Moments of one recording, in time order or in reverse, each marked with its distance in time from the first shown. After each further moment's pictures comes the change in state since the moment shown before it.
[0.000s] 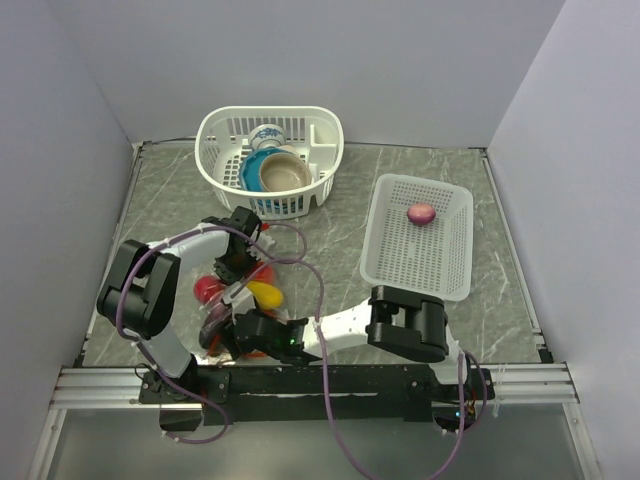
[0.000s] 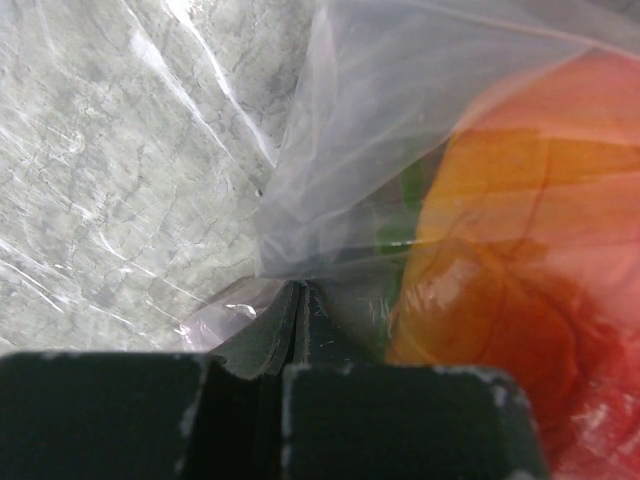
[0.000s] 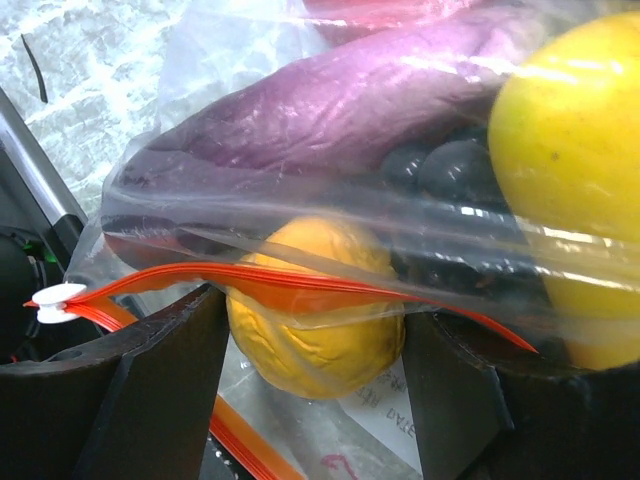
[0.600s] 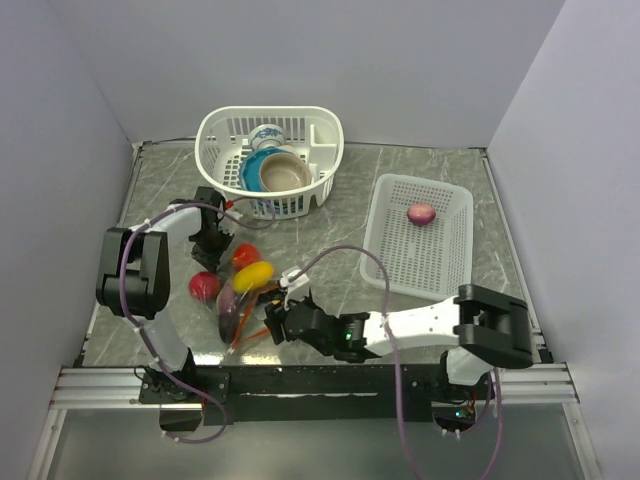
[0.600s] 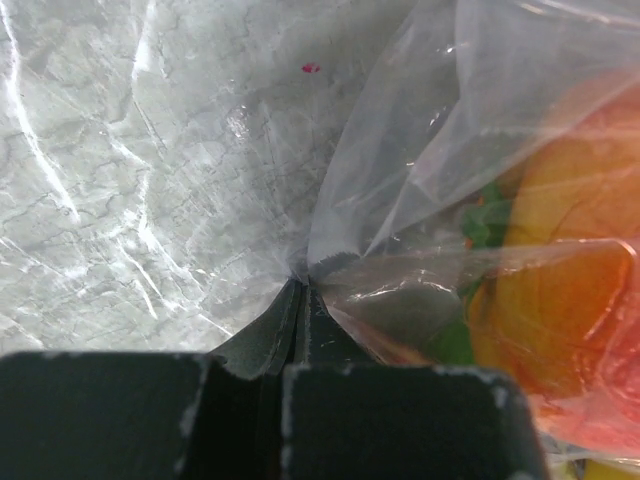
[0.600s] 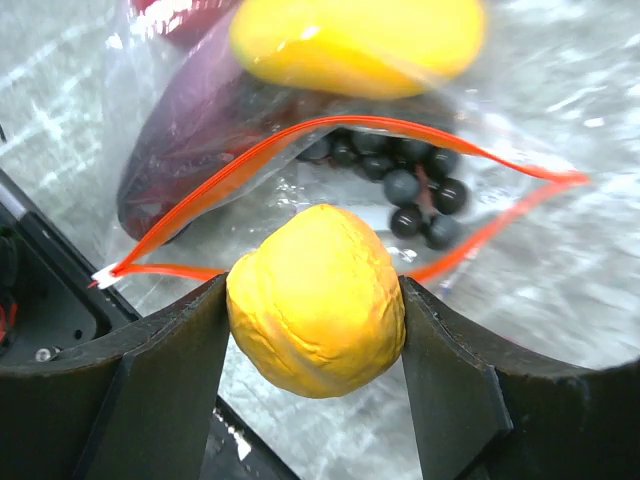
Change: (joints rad) left arm 0.277 0.105 0.145 -0.027 0.098 -0.014; right arm -0.028 -0.457 -0.352 -0.092 0.157 0.077
